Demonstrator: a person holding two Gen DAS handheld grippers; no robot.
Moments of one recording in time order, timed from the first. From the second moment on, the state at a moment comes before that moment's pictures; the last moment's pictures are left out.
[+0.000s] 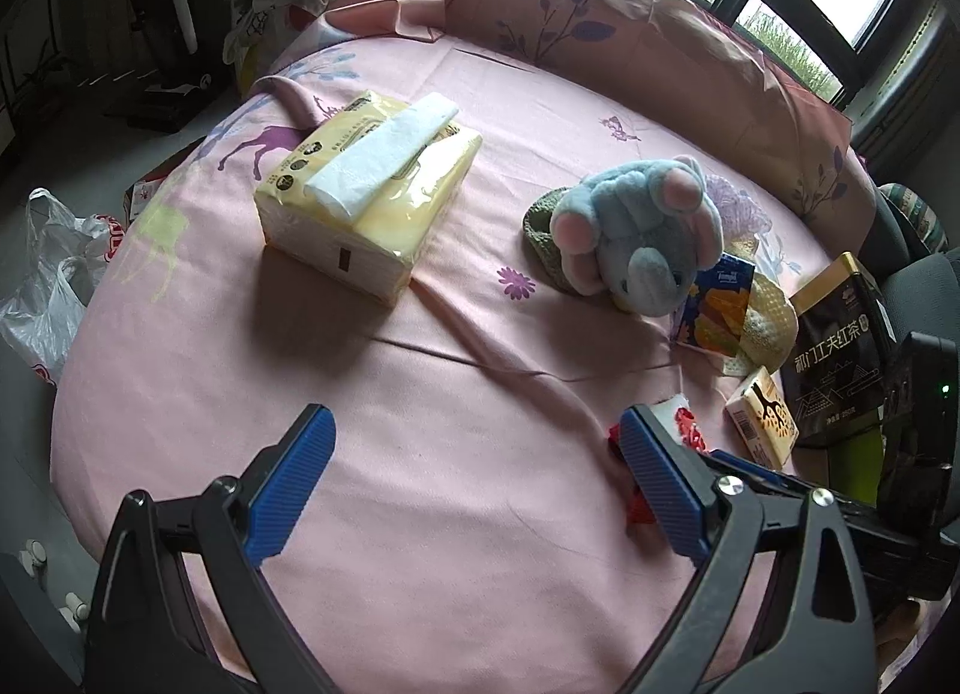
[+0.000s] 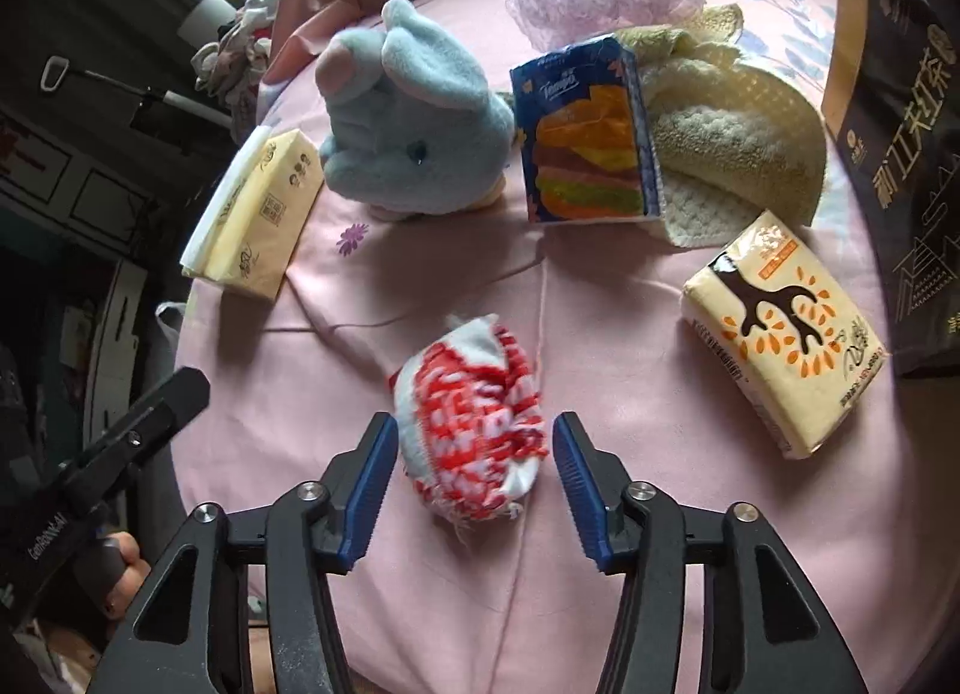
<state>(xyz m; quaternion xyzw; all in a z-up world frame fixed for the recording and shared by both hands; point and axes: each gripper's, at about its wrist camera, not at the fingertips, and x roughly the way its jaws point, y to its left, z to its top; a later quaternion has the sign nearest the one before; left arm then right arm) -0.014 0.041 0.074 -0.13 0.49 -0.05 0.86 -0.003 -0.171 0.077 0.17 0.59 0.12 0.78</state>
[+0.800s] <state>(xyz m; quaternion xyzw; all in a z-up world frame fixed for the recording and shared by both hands) -0.009 -0.057 0.032 -0.14 0.55 -0.20 0.80 0.008 -0.198 0.055 0.29 0.60 0.17 0.73</state>
